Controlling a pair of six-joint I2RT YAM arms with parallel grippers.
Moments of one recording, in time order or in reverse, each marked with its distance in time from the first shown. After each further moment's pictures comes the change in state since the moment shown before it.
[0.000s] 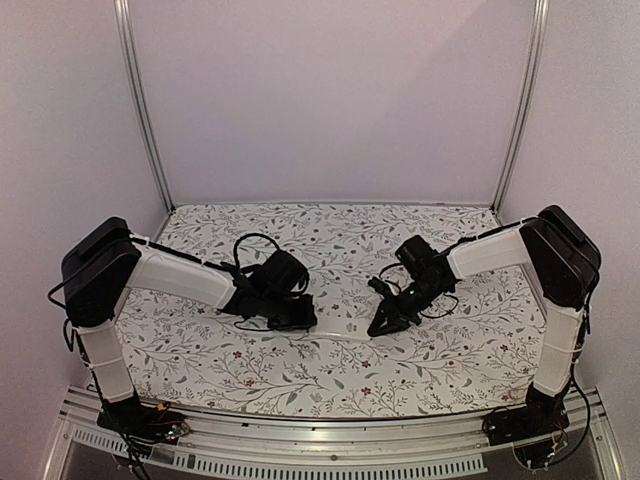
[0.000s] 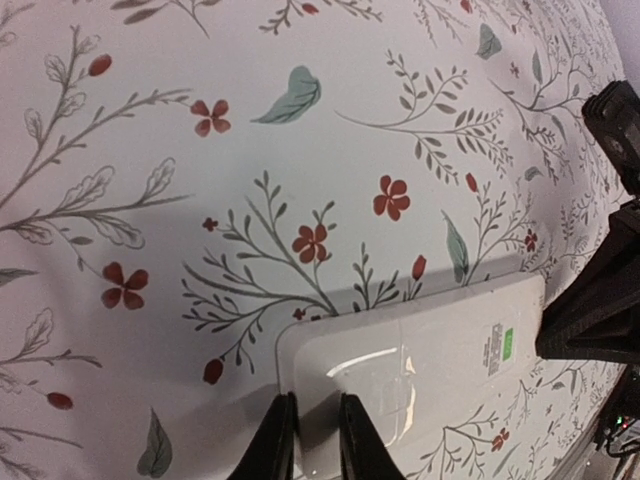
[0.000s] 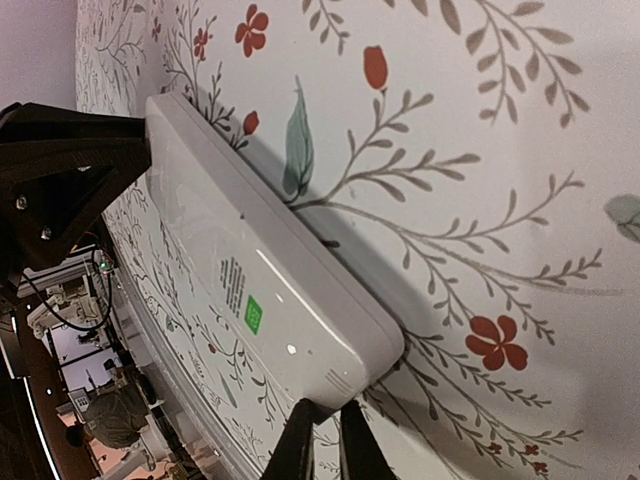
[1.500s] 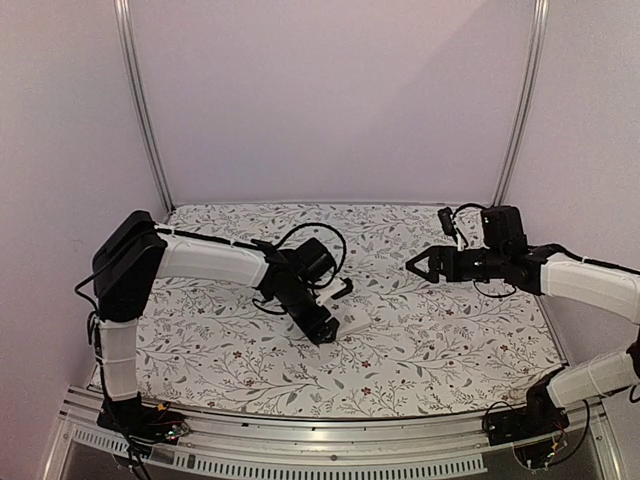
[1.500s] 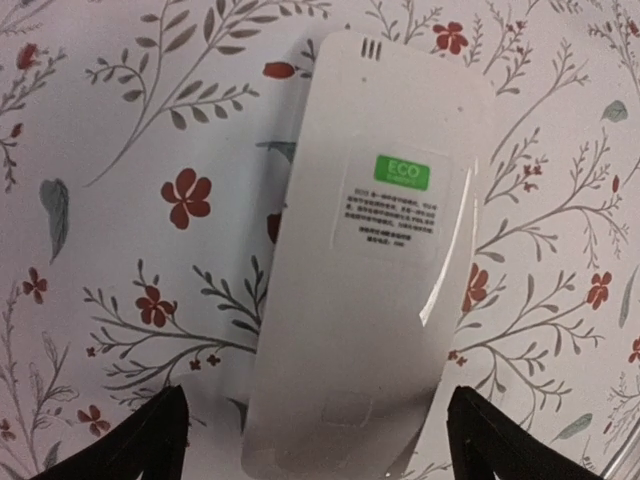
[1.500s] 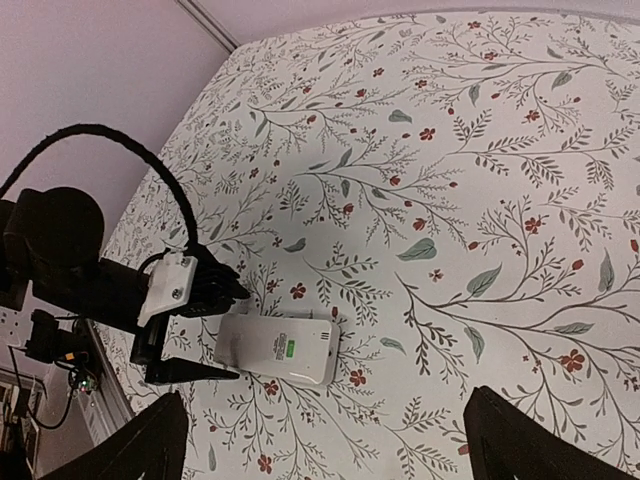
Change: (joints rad) left arm -0.010 0.143 0.359 -0.437 0.061 0.819; right arm -0.206 -0.658 -0.326 0.294 0.267 -0.063
